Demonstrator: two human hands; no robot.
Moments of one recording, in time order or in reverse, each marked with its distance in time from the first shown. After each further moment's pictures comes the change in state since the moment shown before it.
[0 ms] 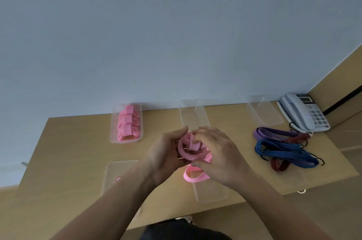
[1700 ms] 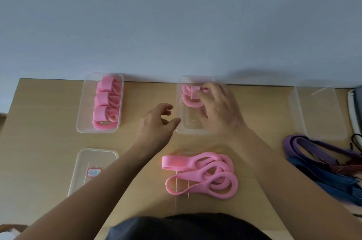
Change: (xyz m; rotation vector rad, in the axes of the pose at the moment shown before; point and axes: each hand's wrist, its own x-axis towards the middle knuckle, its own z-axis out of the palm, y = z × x) left_hand 0.171 -0.008 -0.045 1.047 0.793 0.145; right_hand 0.146 0.188 0.078 -0.170 -0.120 -0.079
